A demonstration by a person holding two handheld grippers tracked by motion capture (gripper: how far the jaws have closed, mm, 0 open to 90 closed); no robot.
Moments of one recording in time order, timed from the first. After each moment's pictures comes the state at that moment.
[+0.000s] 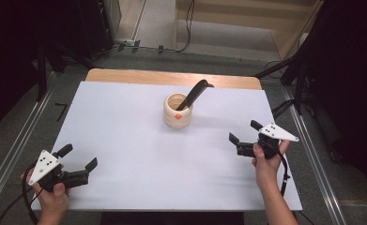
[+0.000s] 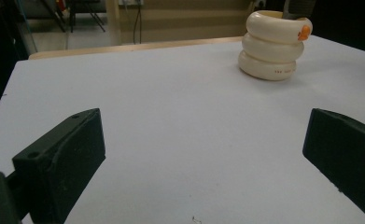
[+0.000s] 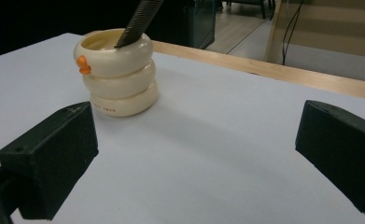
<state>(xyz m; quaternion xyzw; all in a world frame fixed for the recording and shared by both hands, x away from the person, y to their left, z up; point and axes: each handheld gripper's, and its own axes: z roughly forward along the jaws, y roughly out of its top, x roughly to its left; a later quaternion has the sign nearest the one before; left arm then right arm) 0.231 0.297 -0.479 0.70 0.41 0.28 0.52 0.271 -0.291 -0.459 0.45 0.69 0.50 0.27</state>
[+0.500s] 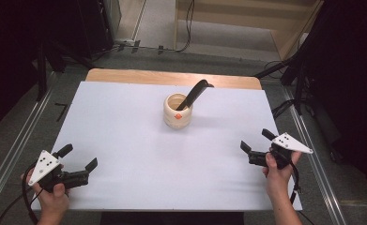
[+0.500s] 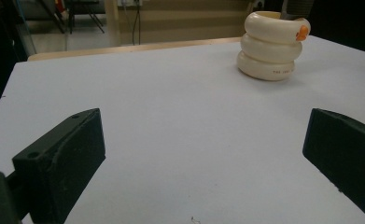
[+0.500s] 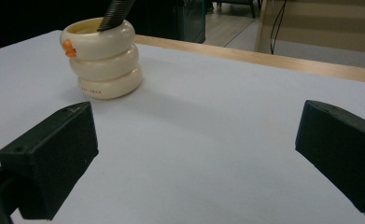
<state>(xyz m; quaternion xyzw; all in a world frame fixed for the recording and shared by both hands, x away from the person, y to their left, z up) 0.230 0.297 -0.479 0.70 0.41 0.28 0.52 0.246 -0.322 -0.474 0.47 0.67 0.50 0.28</state>
